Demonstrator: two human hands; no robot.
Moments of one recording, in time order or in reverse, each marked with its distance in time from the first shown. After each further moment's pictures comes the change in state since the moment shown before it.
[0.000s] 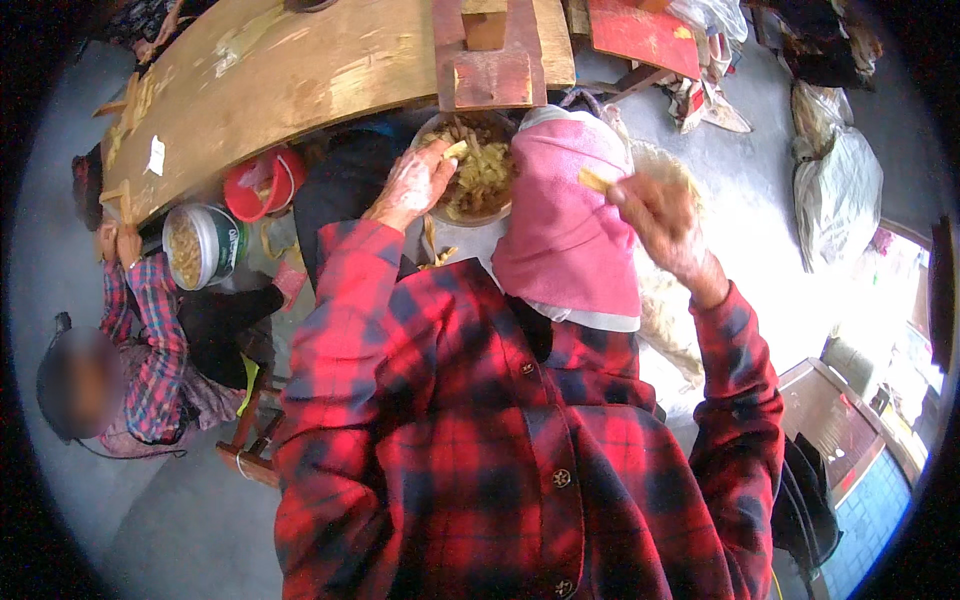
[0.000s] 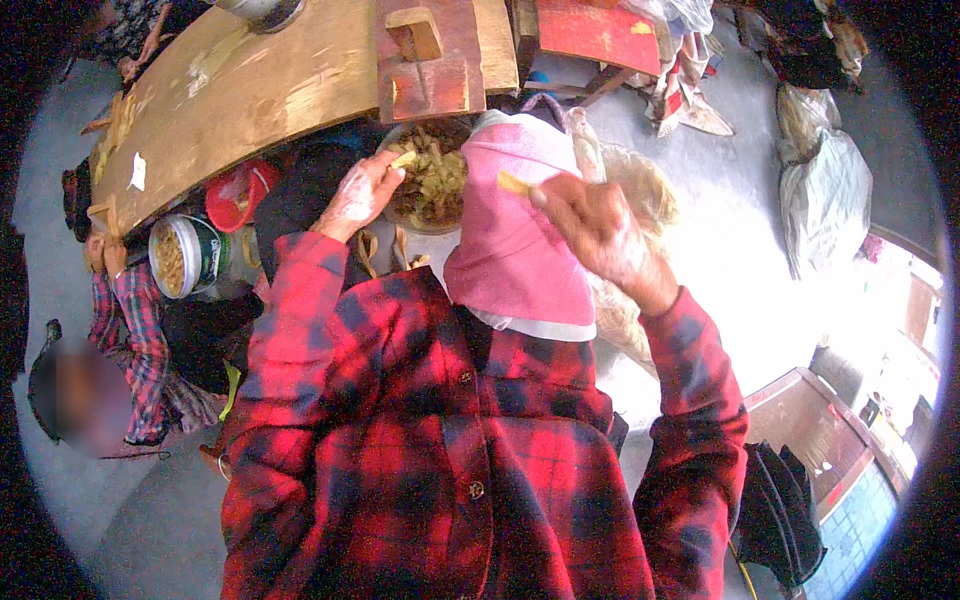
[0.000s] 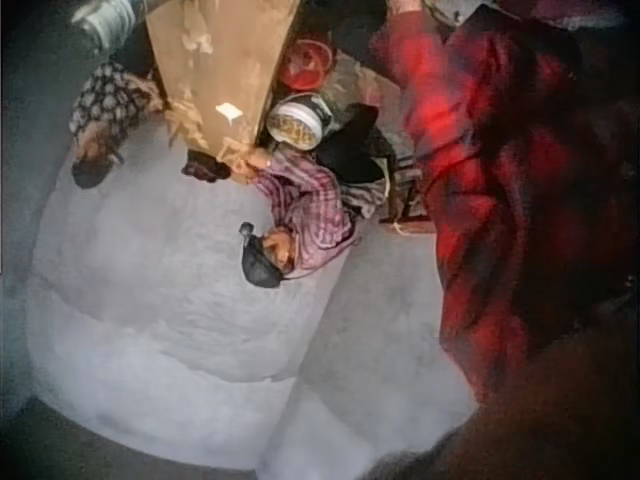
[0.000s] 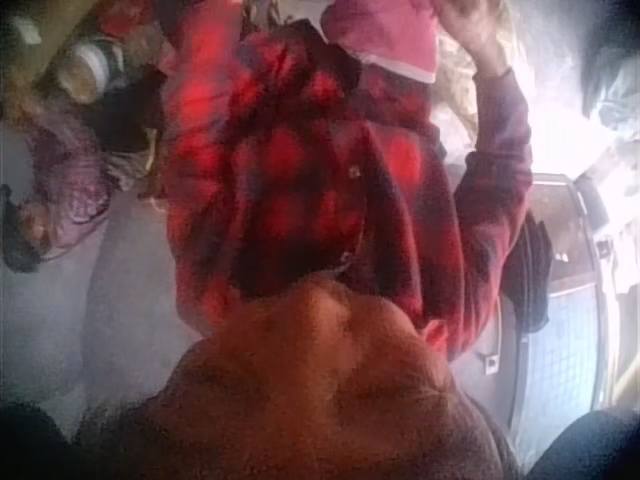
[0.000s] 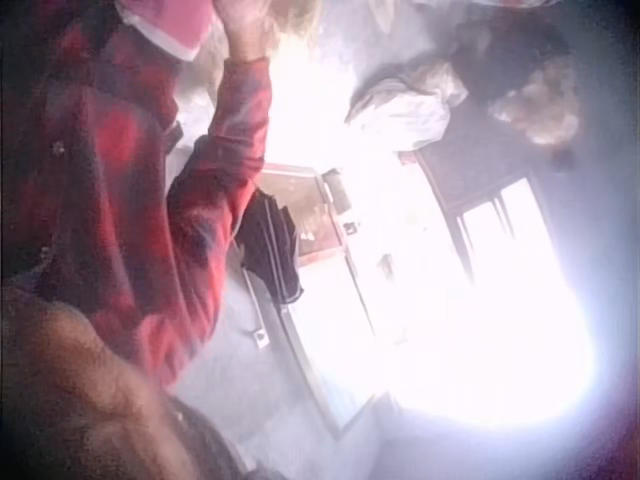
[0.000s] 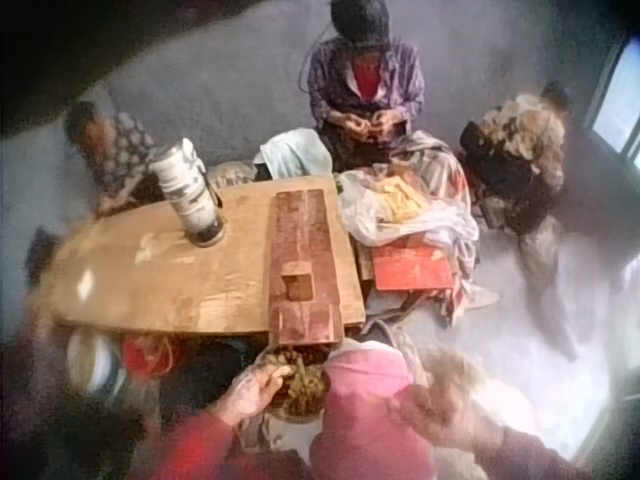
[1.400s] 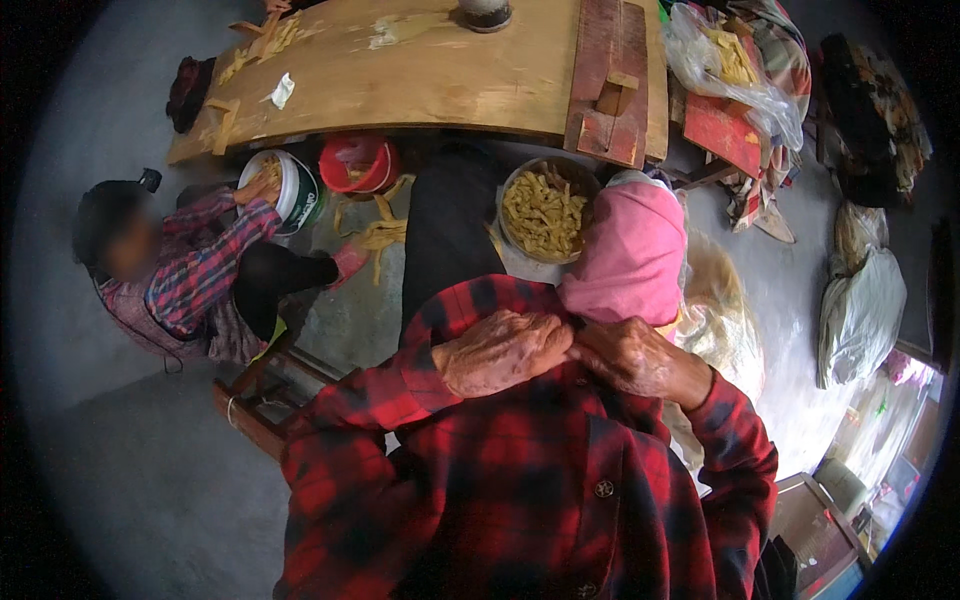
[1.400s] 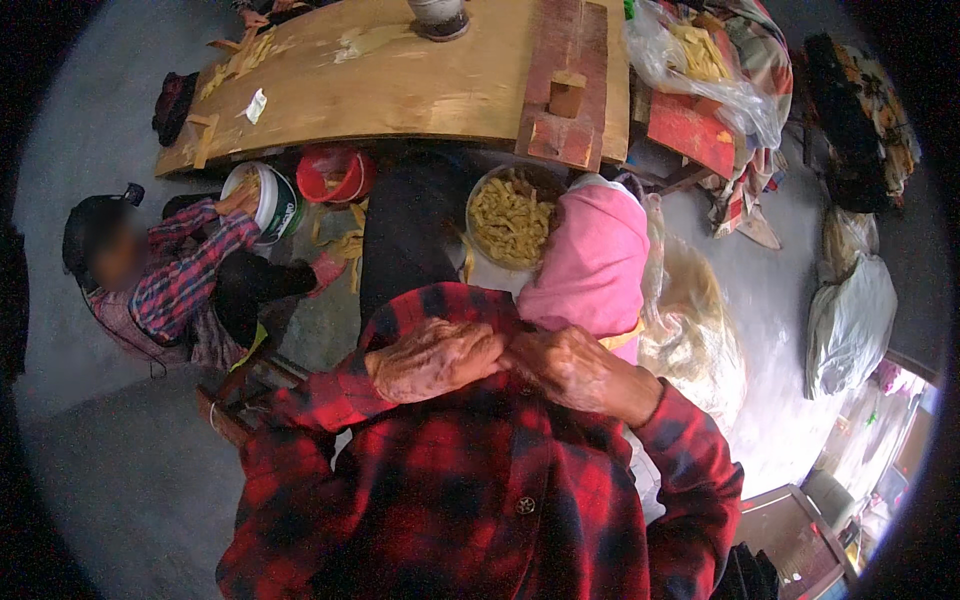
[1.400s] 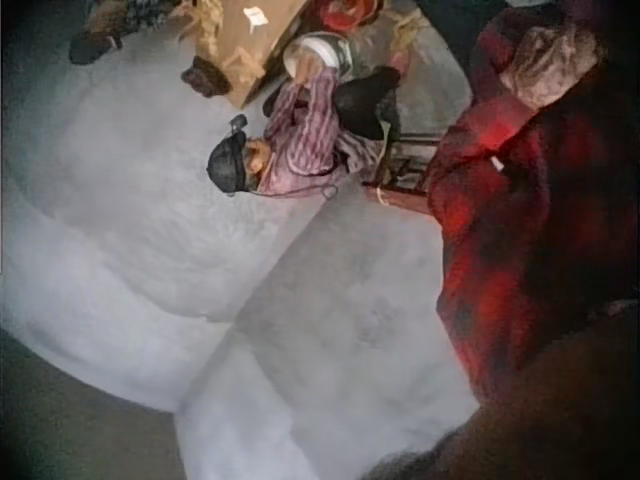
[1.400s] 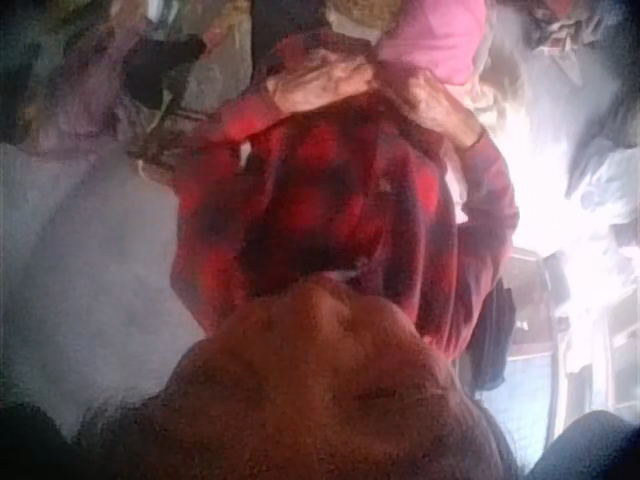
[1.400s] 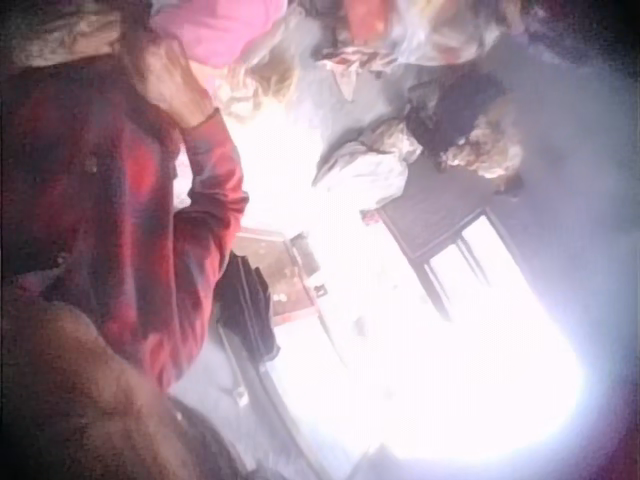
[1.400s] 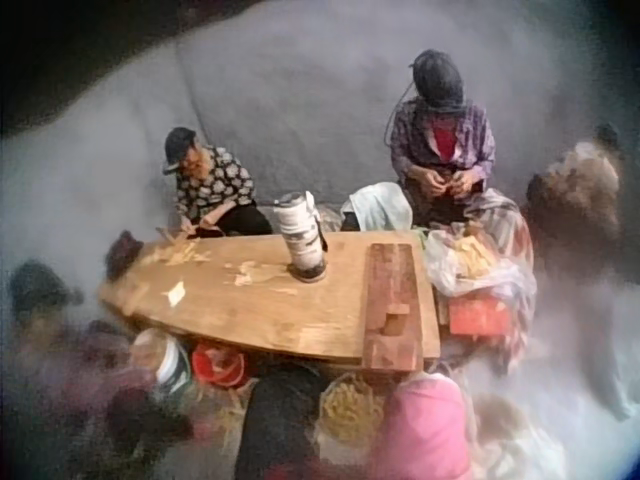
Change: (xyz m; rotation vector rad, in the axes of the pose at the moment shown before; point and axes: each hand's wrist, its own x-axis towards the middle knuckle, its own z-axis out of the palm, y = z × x) left_hand -0.179 0.164 -0.086 0.242 -0.114 0.454; right_hand 0.037 -0.130 -0.008 0.776 -0.402 -0.141
